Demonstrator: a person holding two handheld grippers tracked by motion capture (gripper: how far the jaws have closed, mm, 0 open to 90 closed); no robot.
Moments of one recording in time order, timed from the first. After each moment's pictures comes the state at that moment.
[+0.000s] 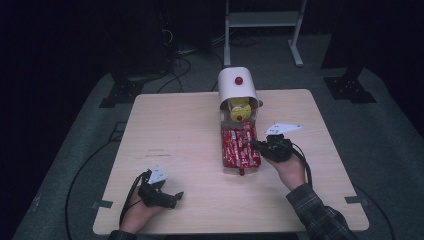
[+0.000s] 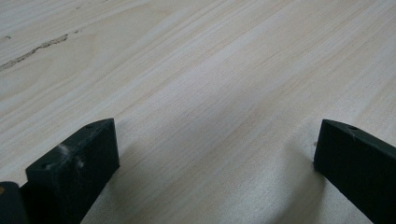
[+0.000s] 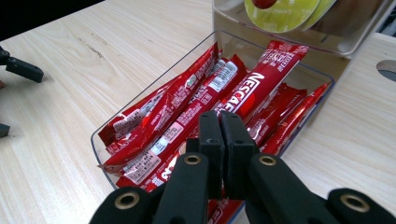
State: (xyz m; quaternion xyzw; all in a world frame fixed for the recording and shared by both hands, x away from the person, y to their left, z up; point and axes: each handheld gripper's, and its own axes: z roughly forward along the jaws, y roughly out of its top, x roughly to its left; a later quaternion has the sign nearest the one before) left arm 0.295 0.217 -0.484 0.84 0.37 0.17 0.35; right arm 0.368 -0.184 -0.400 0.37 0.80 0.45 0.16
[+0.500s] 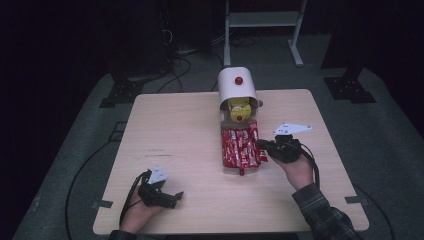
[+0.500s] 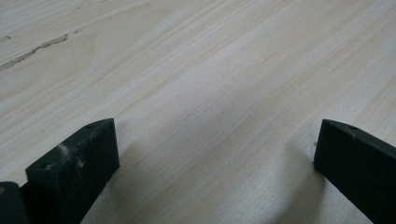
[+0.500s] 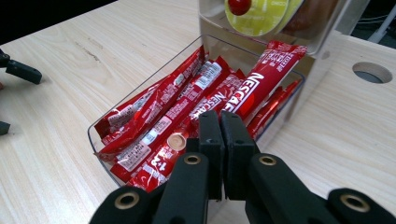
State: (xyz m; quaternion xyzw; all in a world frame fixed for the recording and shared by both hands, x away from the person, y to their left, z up) left arm 0.295 0.217 -0.484 0.84 0.37 0.16 0.35; right arm 0.361 -0.203 -0.394 0.37 0.79 0.45 0.17
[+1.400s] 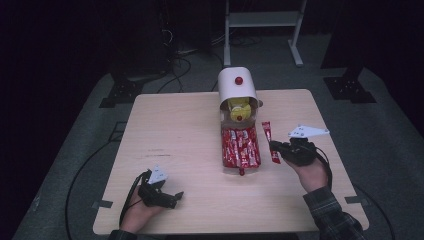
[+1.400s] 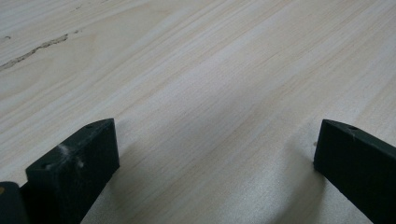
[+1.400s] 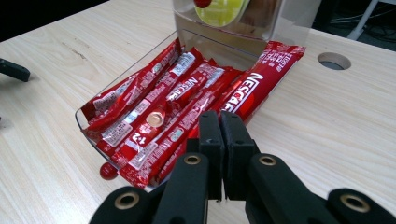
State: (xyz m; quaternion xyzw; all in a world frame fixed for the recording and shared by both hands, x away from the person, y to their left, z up) left arm 0.295 0.217 -0.484 0.84 0.37 0.16 0.35; right arm 0.346 -0.236 -0.391 0.39 0.78 0.45 0.18
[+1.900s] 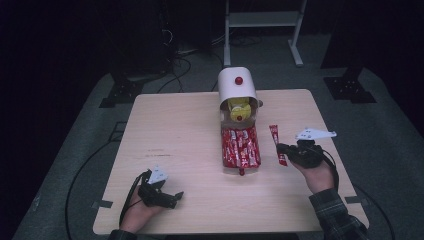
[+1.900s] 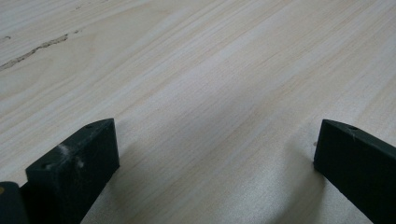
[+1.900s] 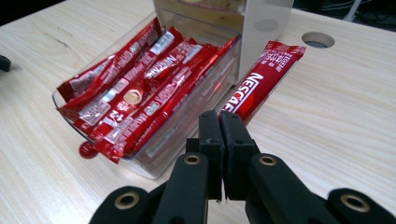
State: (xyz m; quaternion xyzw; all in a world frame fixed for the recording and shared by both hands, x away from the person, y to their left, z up) left arm 0.295 0.217 -0.484 0.84 0.37 0.16 0.35; right arm 0.346 -0.256 -0.404 0.41 0.78 0.44 0.18
